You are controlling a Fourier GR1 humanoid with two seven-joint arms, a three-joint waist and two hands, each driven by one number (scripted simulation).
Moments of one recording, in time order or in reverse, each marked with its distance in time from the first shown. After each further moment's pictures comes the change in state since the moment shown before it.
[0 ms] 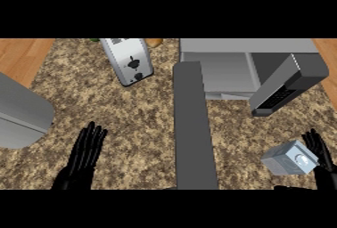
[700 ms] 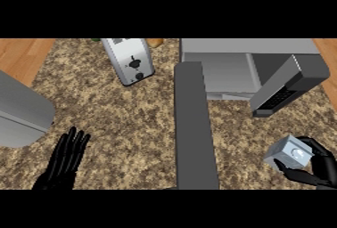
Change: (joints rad) left arm 0.047 0.067 0.110 0.021 0.075 -0.116 -0.056; right arm -0.252 -0.105 -0.032 0.477 0.027 -0.146 -0.173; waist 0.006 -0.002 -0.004
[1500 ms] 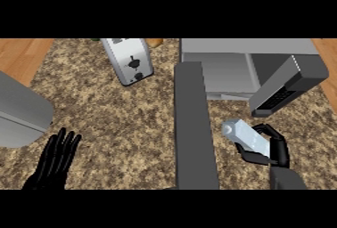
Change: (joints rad) left arm 0.008 0.013 0.063 0.017 0.035 -0.053 -0.023; right arm -0.171 0.185 0.006 0.161 0.044 -0.302 -0.030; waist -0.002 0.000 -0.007
